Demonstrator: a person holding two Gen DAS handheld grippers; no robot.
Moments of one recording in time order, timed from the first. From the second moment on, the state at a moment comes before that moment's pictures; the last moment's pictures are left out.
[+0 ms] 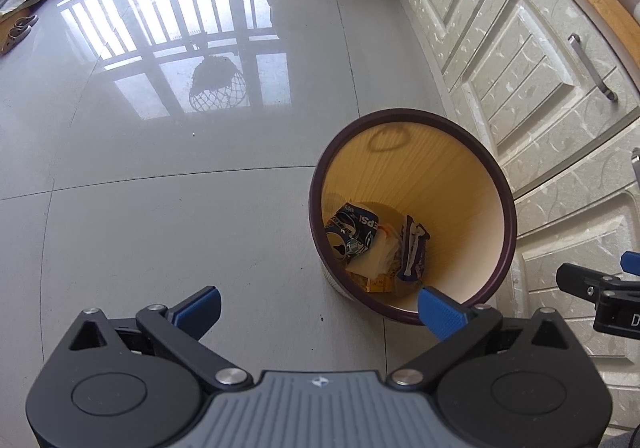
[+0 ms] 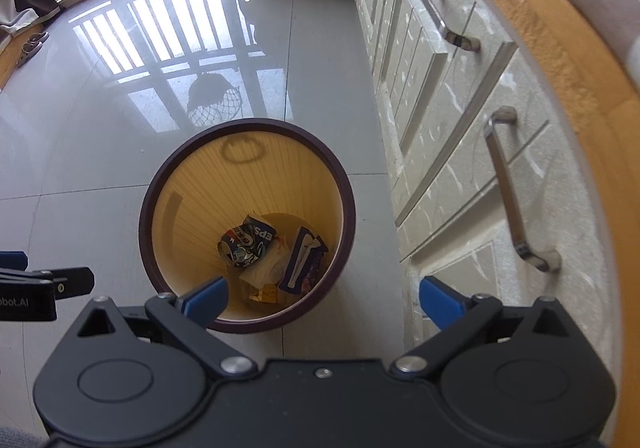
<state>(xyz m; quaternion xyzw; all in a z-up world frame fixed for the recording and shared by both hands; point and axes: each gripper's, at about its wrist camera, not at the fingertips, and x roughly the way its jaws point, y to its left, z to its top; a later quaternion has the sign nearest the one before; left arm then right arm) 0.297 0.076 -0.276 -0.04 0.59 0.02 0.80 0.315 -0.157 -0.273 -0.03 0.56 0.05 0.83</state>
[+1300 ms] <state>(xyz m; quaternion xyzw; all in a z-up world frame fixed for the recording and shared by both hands) 0.190 0.040 -0.108 -0.05 0.43 0.00 0.90 0.191 -0.221 -0.090 -0.03 0.38 0.02 0.93</state>
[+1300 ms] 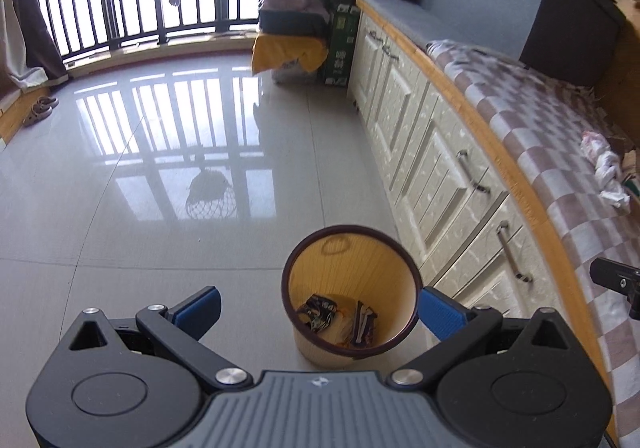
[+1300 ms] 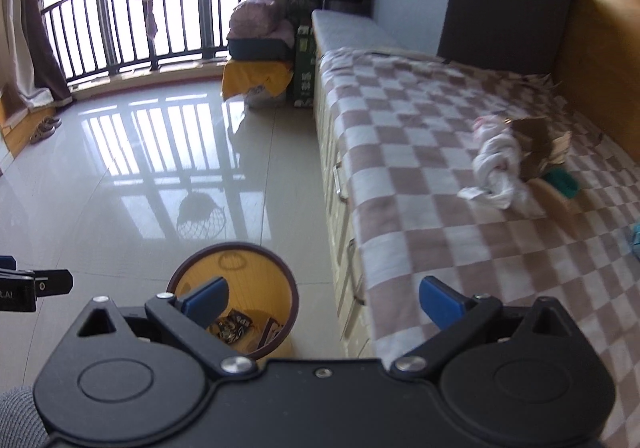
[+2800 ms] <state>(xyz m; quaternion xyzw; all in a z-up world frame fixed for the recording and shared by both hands) 0.284 -0.274 -0.072 -0.02 0.29 -0.21 0.93 0.241 -0.511 -0.137 0.02 0.23 0.01 0.97</state>
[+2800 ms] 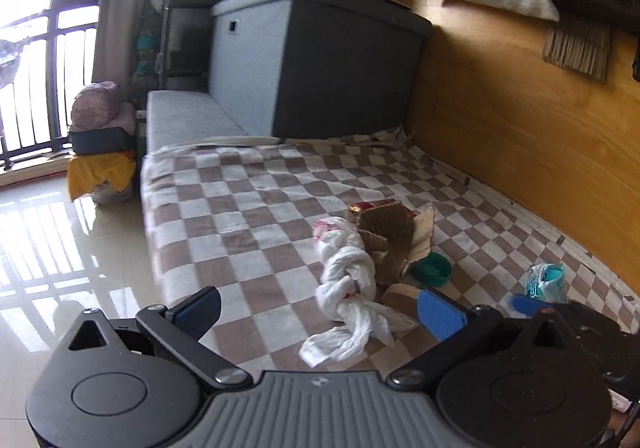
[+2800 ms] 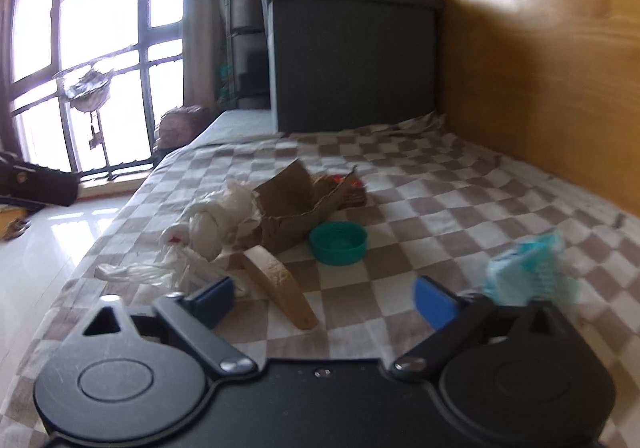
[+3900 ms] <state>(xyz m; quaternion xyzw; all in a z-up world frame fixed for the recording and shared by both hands) 0.390 -0.328 -0.133 -0.06 0.37 -0.24 0.89 0.249 -0.513 -0.134 0.00 0.29 0.06 0.96</state>
